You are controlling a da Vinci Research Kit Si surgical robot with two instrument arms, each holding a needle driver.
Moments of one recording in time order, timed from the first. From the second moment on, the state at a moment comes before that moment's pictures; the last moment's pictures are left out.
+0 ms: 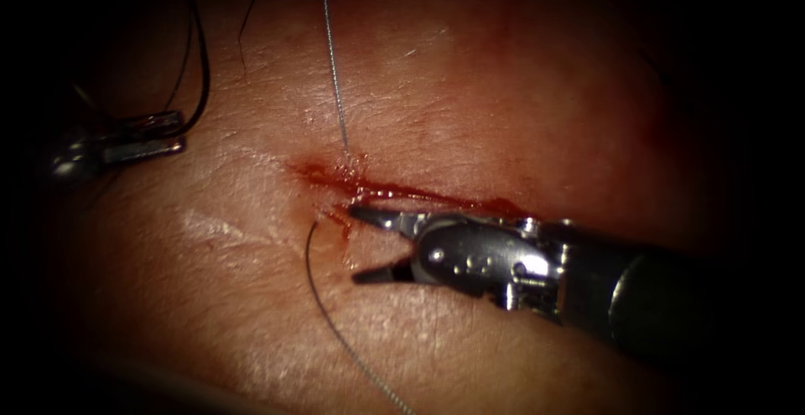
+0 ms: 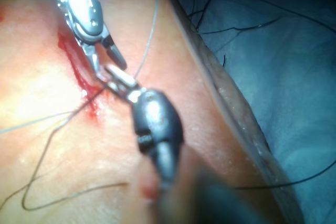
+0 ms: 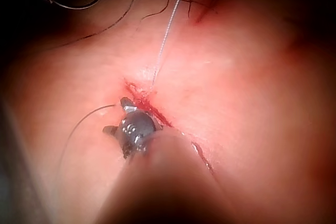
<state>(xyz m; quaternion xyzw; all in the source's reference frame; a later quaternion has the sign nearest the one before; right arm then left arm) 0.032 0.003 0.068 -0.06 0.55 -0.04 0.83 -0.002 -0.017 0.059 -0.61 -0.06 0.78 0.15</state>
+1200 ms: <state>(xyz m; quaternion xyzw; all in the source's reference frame) 0.027 -0.011 0.057 0.02 0.52 -0.10 0.85 -0.003 -0.017 0.059 -0.61 -0.06 0.78 0.15</state>
